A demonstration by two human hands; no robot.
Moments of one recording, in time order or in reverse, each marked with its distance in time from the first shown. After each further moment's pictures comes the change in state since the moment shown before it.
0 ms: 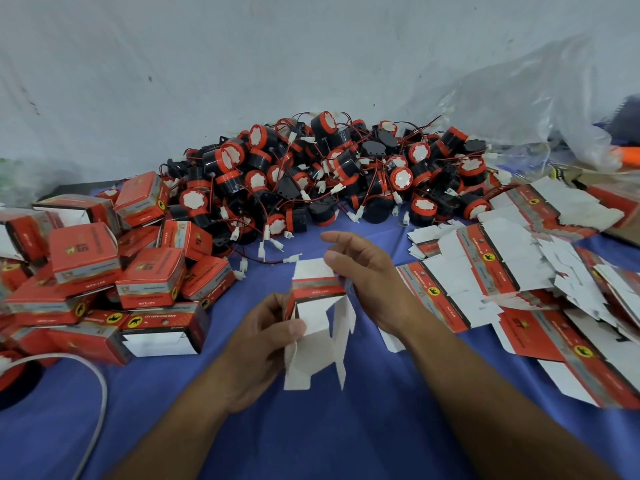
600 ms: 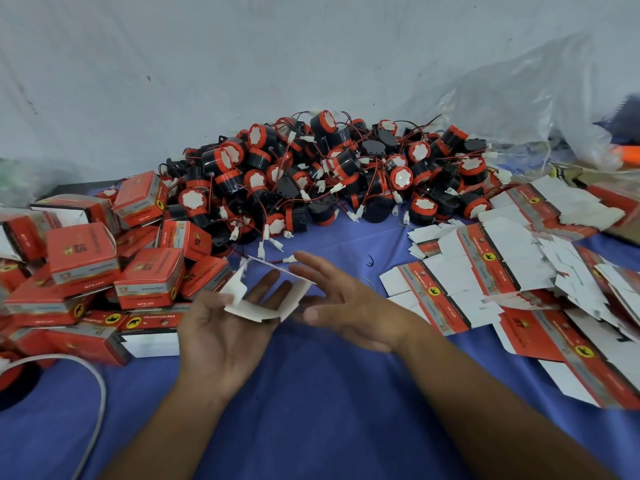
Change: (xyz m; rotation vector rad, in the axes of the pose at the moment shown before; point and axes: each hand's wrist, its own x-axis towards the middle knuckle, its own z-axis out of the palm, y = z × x) left_hand 0.006 0.008 -0.022 -0.590 0.049 0.210; right_hand -0.019 0.004 0.017 0.154 -0.391 0.292
